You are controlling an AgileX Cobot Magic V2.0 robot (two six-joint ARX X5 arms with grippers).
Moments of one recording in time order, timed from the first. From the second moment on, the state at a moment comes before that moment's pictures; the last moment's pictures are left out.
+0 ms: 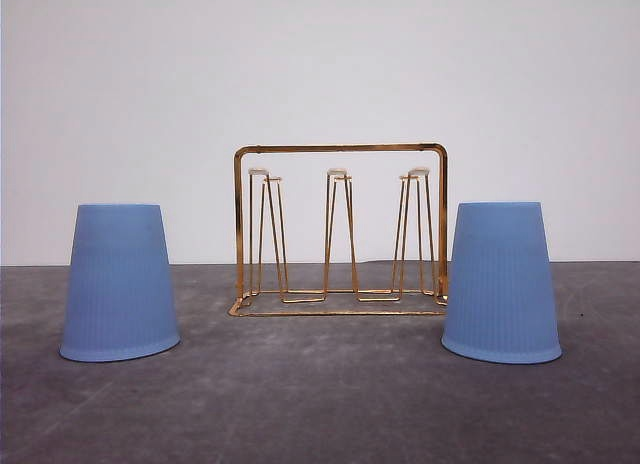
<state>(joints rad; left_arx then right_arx) -0.07 0.01 0.03 -0.18 0.03 -0.04 -0.01 0.00 0.01 -0.10 0.05 -0.03</state>
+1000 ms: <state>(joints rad) -0.09 0.69 0.85 -0.54 0.11 -0.17 0.00 0.60 0.71 -0.48 -0.24 0.21</state>
